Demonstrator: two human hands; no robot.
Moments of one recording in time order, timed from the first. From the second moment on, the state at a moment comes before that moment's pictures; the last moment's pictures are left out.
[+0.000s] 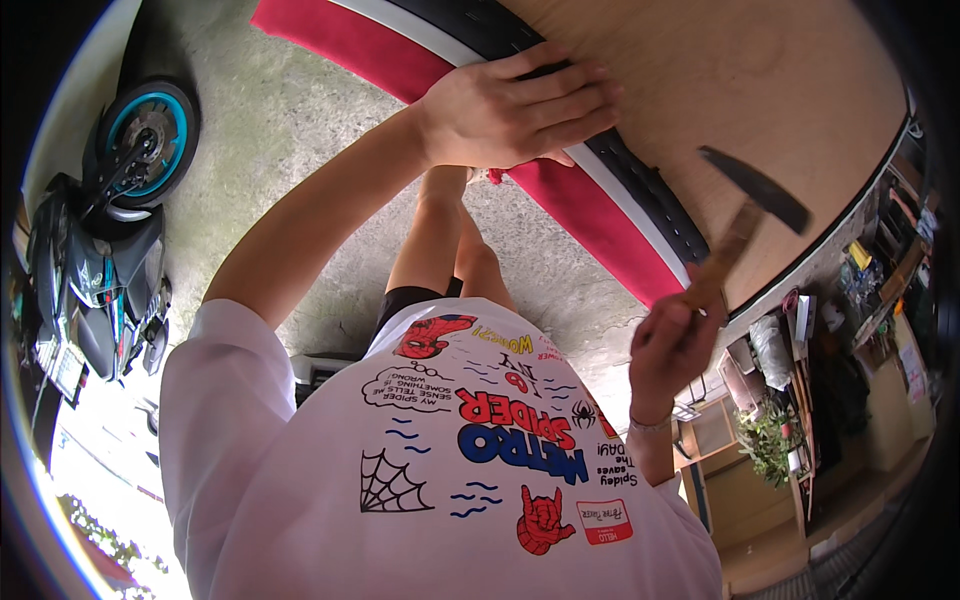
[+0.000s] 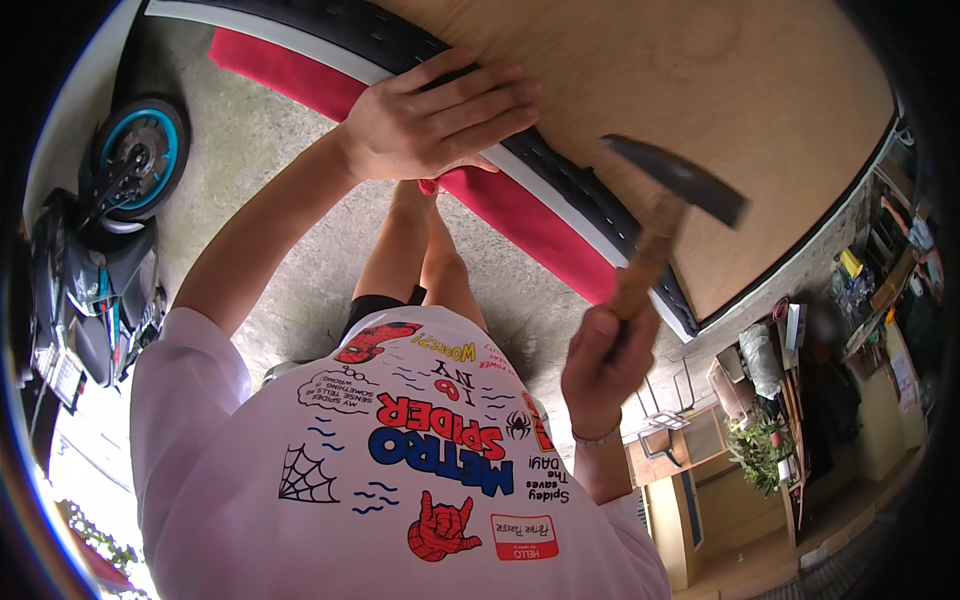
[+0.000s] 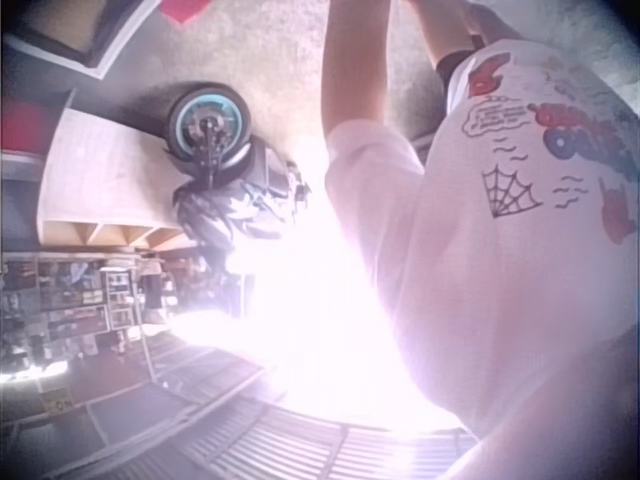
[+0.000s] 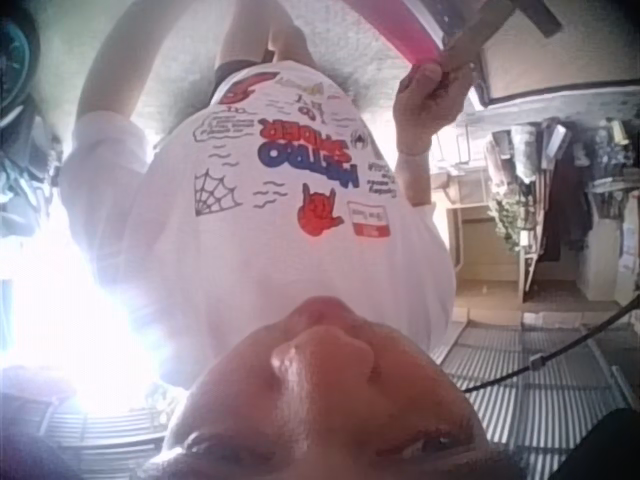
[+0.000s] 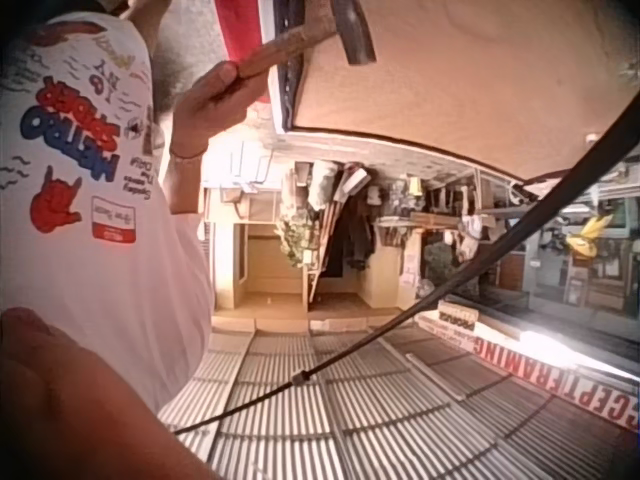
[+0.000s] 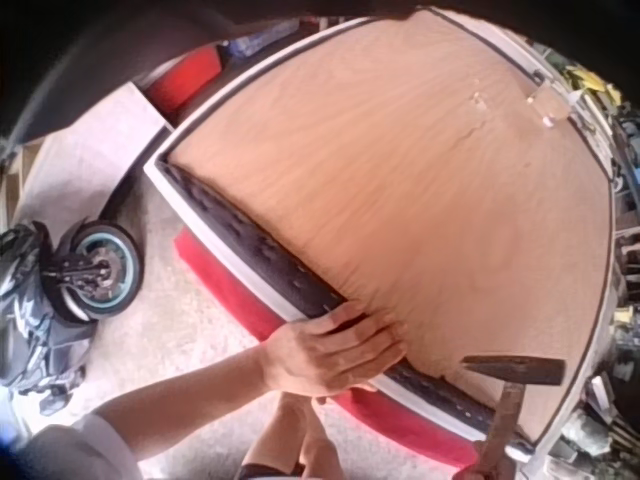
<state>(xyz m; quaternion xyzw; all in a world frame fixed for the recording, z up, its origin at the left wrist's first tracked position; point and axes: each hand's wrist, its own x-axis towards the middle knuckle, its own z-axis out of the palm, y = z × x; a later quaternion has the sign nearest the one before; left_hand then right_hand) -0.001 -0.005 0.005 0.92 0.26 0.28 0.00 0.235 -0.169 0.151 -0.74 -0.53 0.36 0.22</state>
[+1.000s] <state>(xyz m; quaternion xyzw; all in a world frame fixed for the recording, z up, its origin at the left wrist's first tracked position) -0.001 -0.004 0.007 0.92 0.26 0.29 -0.01 0.243 -0.175 0.137 -0.74 -0.56 0.34 0.18</state>
